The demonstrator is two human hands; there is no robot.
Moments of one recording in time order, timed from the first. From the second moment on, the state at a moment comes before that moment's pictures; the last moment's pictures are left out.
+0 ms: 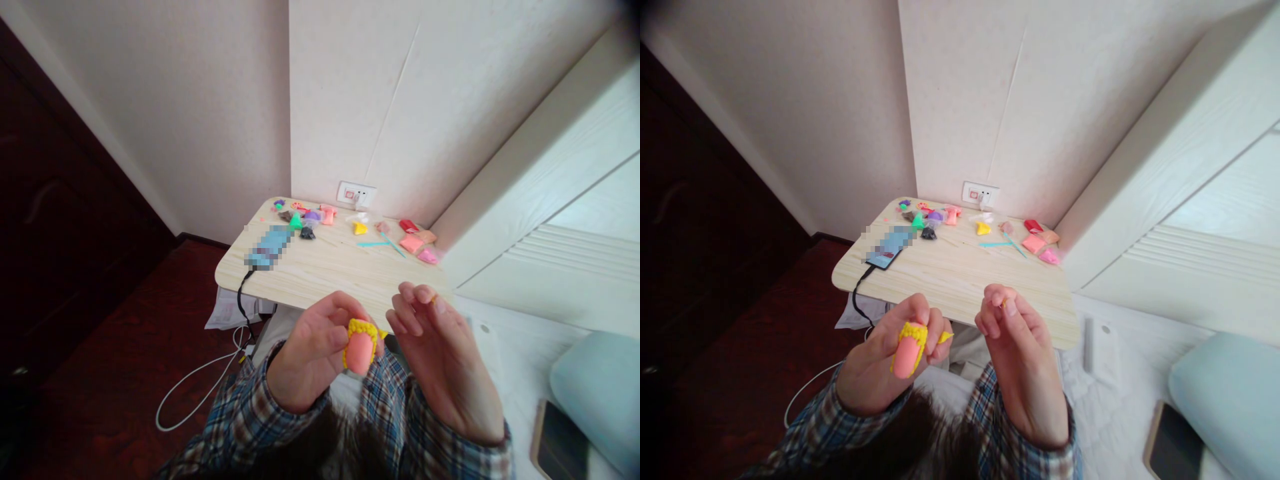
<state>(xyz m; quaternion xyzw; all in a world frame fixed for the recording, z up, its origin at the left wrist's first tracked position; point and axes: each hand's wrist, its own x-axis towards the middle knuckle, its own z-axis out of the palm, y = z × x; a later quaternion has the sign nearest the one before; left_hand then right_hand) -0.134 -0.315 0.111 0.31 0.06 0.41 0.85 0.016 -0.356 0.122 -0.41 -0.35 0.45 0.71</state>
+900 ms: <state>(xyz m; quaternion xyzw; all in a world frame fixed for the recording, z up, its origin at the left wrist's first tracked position) -0.134 -0.317 0.112 0.31 0.07 0.41 0.85 0.013 -0.356 0.119 -0.45 -0.34 0.42 0.71</state>
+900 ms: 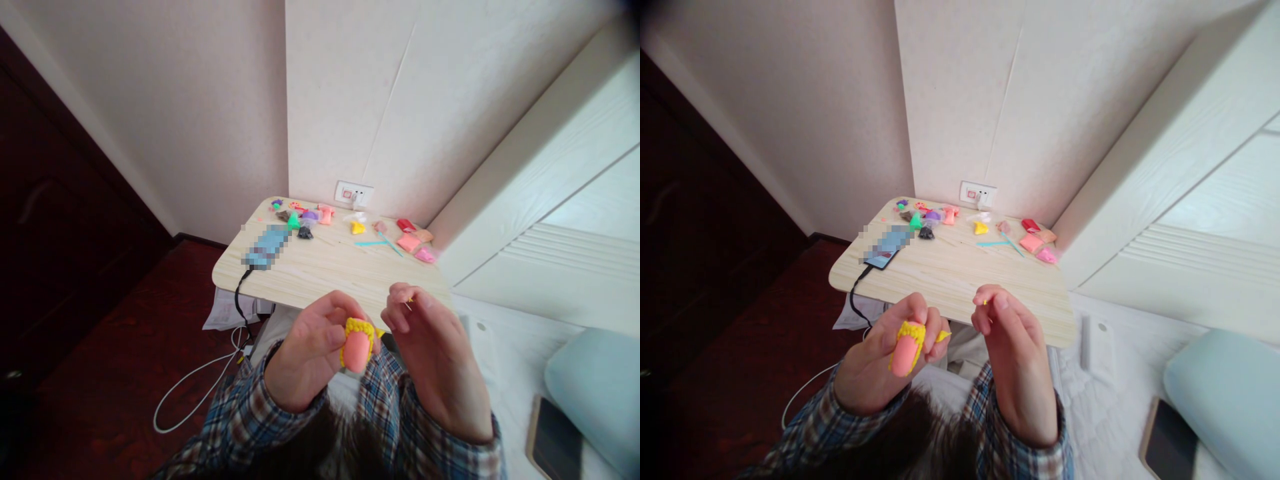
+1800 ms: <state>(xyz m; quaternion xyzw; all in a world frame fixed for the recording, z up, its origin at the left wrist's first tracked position) -0.131 -0.315 0.113 0.29 0.09 0.41 0.86 0.017 -0.353 0.114 -0.44 -0.34 0.43 0.72</state>
